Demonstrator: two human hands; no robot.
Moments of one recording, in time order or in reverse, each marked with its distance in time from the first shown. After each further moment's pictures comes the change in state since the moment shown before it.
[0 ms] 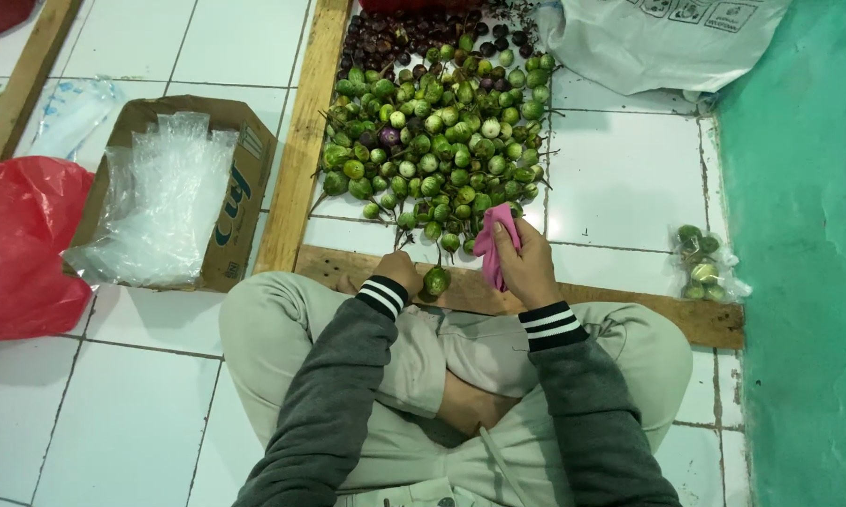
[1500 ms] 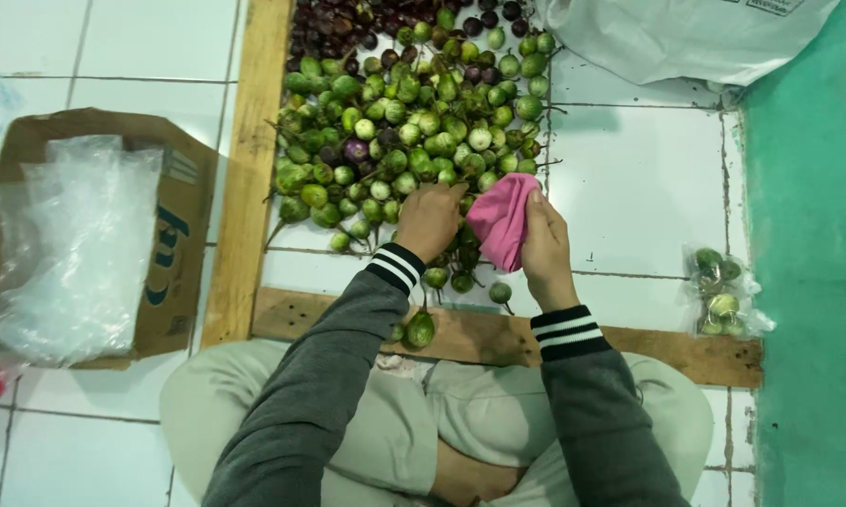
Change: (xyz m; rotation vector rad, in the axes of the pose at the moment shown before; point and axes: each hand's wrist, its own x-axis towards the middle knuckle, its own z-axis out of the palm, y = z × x) left_hand 0.074 0.120 -0.096 0.239 0.579 0.654; right_hand 0.097 -0.030 0.001 0.393 0.191 0.132
